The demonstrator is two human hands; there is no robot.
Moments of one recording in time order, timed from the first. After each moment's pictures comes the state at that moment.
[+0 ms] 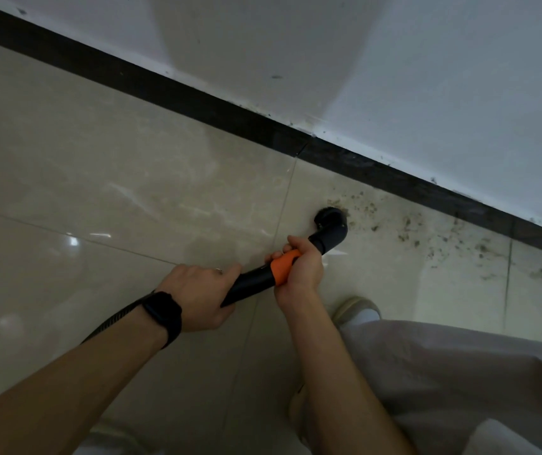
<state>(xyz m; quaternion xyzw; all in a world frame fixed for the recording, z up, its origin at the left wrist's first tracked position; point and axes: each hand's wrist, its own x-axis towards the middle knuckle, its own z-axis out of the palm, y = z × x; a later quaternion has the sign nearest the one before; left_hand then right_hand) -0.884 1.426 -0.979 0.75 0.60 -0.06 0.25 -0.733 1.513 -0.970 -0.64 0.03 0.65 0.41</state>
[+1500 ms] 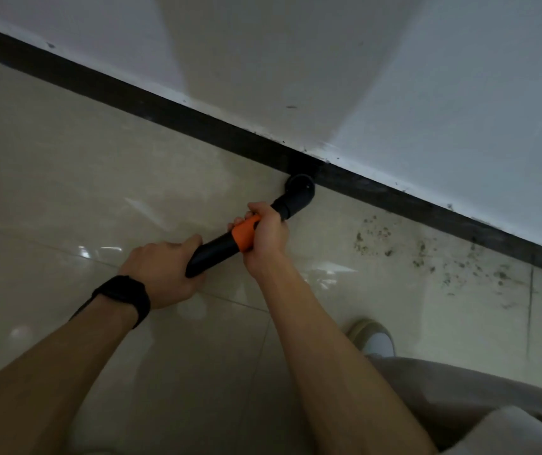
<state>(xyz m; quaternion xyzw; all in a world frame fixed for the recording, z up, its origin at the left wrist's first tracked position) -0.964 1.458 -0.983 0.64 0.72 0.00 0.26 -0.828 1.568 -0.967 -0.60 -0.04 0.72 0.35</state>
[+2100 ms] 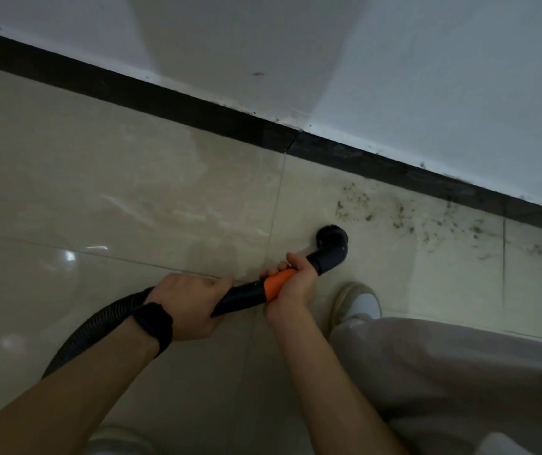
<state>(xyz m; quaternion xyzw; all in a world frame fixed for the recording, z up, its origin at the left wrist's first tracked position) -0.894 1.418 -0.983 0.79 0.55 -0.10 0.26 -0.735 1.483 -0.975 -0.66 0.13 0.60 0.44</state>
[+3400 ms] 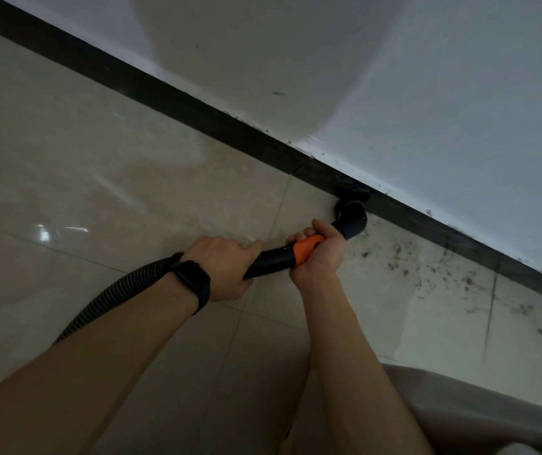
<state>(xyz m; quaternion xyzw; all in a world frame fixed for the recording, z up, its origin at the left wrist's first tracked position) -0.860 1.518 -0.987 0.74 0.63 -0.05 0.24 -0.716 1.599 -0.976 -0.63 0.03 0.64 0.45</state>
